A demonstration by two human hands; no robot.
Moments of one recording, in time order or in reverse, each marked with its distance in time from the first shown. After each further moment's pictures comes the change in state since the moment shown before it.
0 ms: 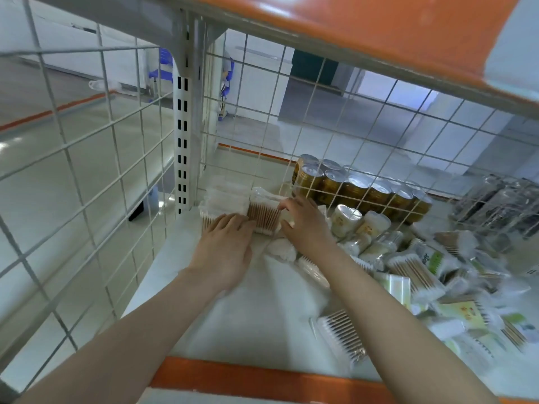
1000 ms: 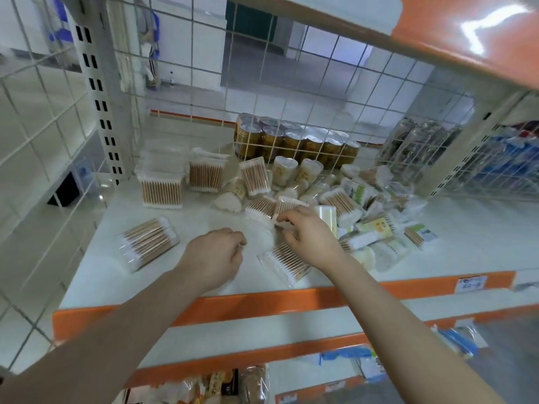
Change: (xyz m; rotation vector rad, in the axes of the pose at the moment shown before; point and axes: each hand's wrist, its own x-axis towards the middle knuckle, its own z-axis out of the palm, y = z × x) left_hand -0.048 0.080 0.004 -0.181 -0.398 0.031; right_hand -0.150 0.031 -0.040 0.106 -0.090 0.193
